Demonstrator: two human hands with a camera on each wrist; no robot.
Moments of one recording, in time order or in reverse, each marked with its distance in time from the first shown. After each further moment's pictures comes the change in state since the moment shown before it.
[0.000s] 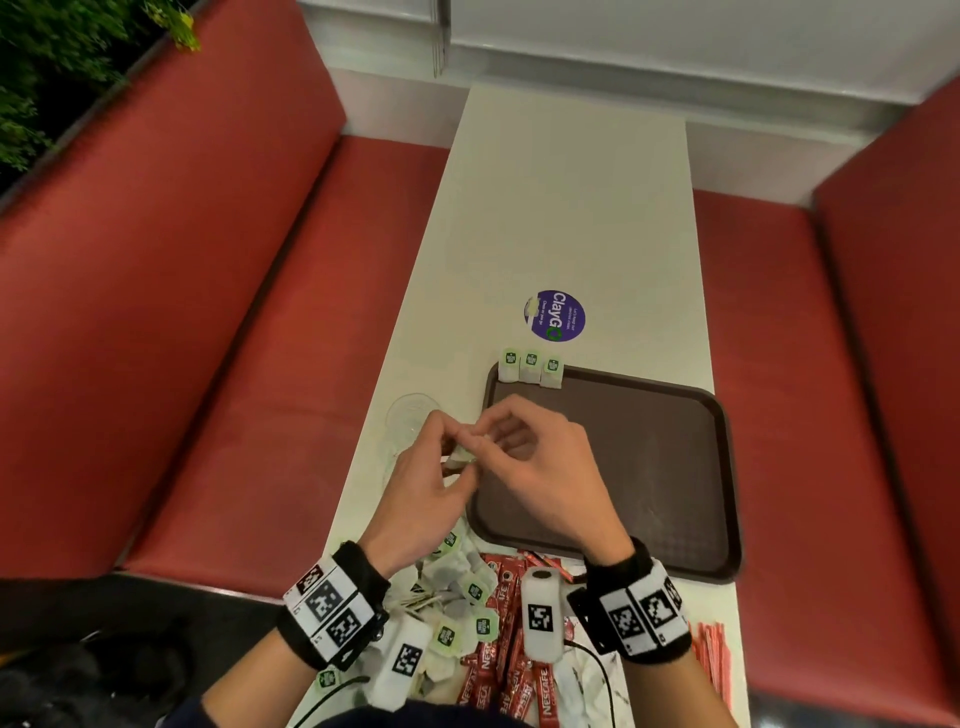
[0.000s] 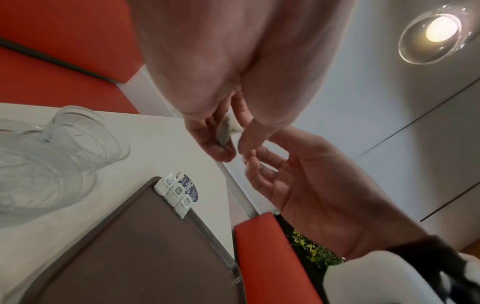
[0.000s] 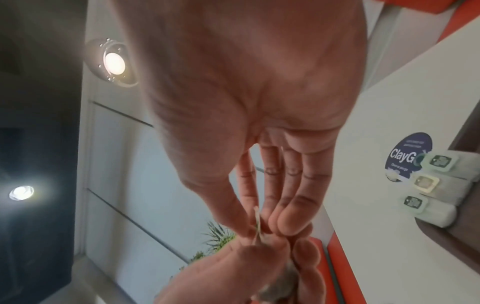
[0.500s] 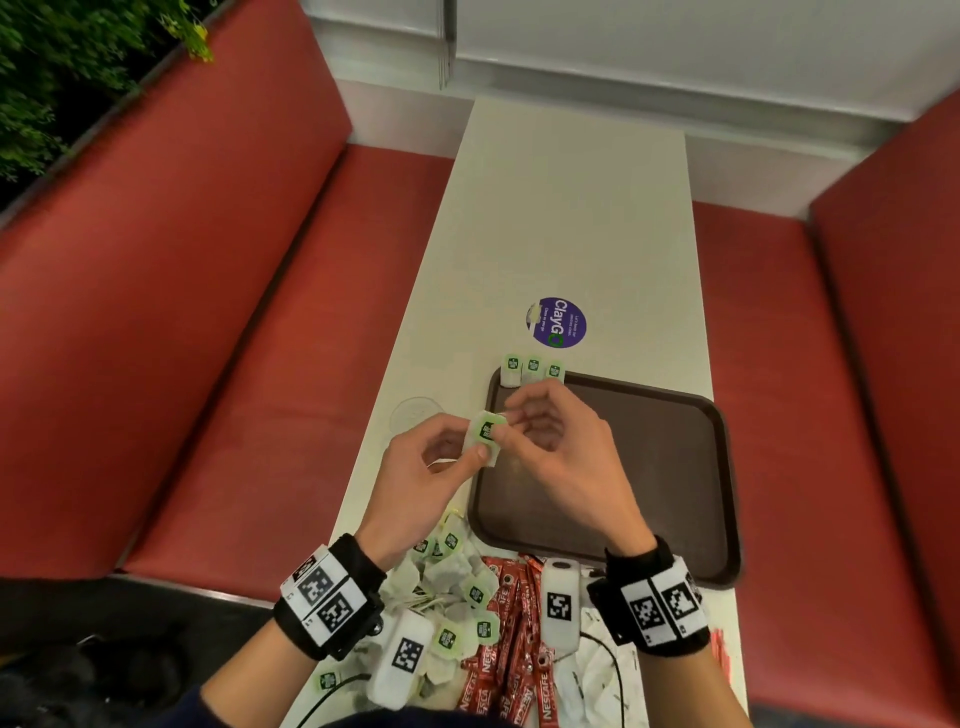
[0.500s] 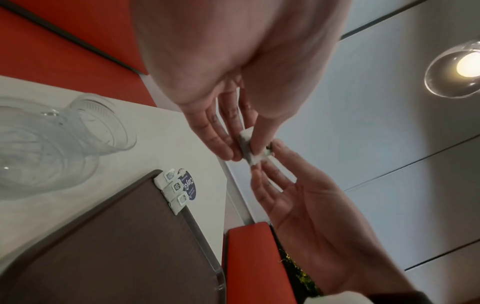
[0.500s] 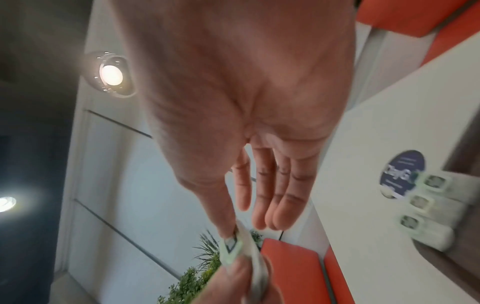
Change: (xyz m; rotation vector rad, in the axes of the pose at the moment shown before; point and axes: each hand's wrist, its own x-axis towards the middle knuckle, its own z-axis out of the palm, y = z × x) left_hand 0.002 0.005 -0.007 -0.171 0.079 -0.020; right_hand 0.000 0.003 -0.018 0.104 0.057 -0.007
